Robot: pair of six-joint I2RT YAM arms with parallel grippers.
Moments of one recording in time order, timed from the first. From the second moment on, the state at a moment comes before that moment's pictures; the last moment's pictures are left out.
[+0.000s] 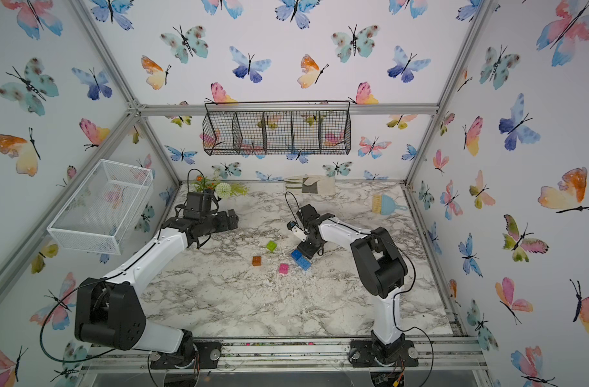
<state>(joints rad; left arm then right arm) -0.23 1.46 1.12 -0.46 0.00 -0.34 0.61 1.99 1.37 -0.67 -0.02 -0.36</state>
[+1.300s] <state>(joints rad) -0.23 1.46 1.12 -0.47 0.00 -0.34 0.61 1.77 1.36 -0.72 0.00 -0.11</state>
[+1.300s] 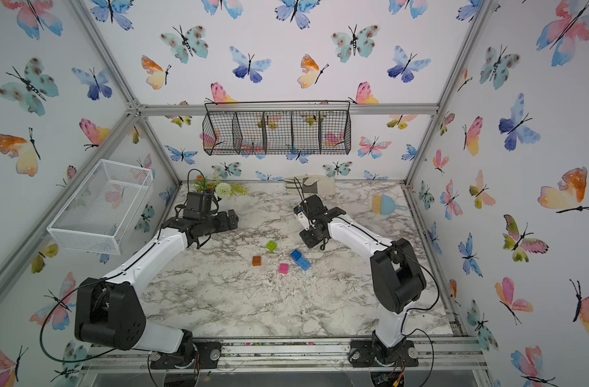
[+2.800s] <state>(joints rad) -0.23 1.46 1.12 -0.47 0.00 -0.34 0.70 1.73 1.06 -0.57 -0.08 -0.23</state>
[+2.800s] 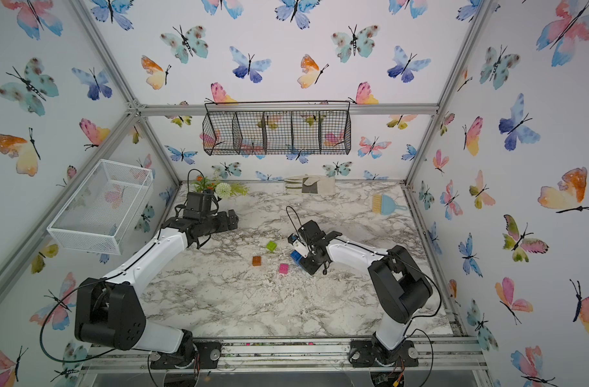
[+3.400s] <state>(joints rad) -0.23 1.46 1.12 -0.47 0.00 -0.34 0.71 1.79 1.15 -0.65 -0.07 -0.16</state>
